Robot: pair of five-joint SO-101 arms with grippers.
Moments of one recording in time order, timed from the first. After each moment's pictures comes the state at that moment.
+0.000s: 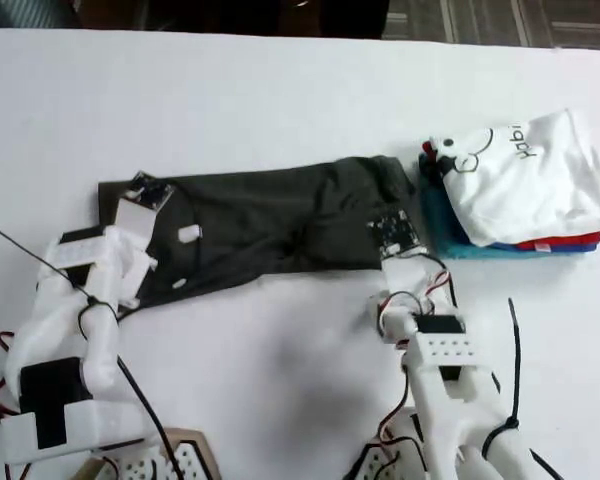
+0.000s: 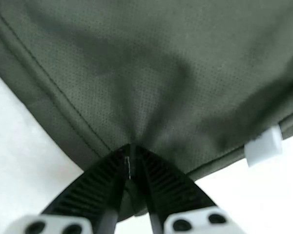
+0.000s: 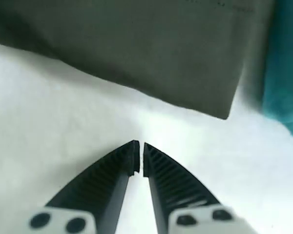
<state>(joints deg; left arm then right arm) -20.7 -5.5 46.2 50.3 -31.6 -4.9 -38.9 78.4 29.1 22.2</state>
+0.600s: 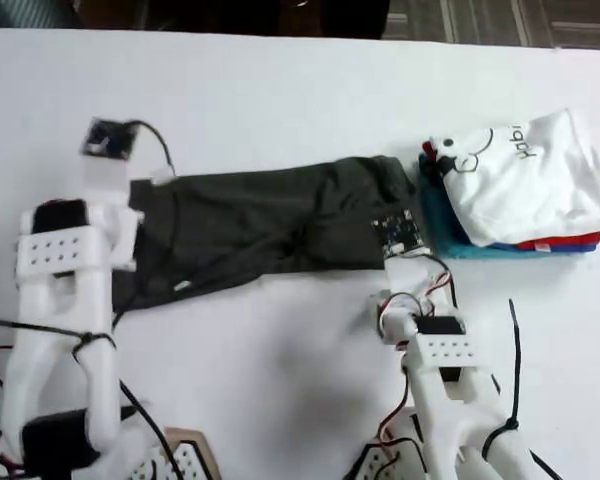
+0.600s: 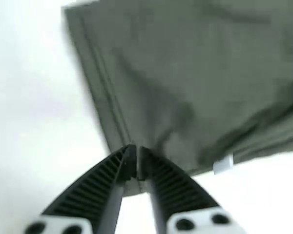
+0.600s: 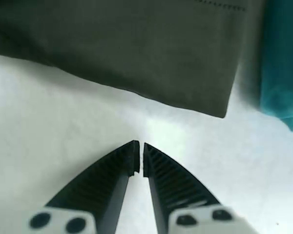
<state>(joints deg) -19.4 -20.7 32.0 67.2 -12.4 -5.0 -39.0 78.7 28.7 19.4</state>
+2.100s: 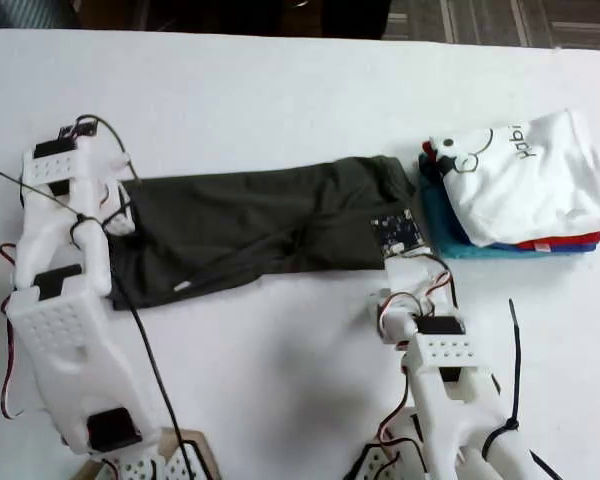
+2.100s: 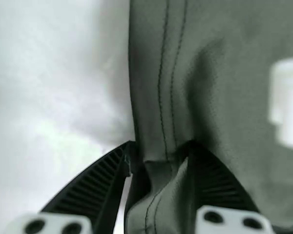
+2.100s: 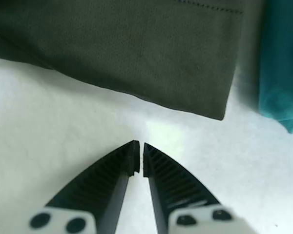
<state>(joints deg) -22.9 36.7 -11.9 80.7 2.0 -5.0 -39.0 78.7 28.2 19.4</state>
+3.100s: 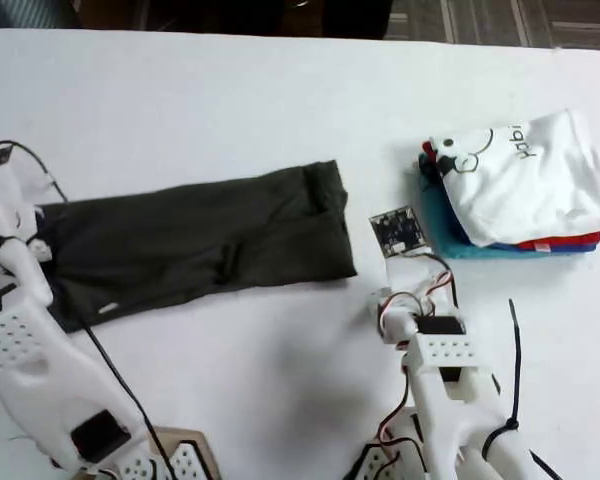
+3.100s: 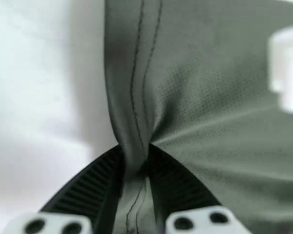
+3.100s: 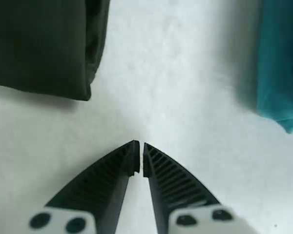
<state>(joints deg) -45.4 37.5 -16.0 81.4 -14.3 -4.7 -39.0 78.7 27.9 19.1</state>
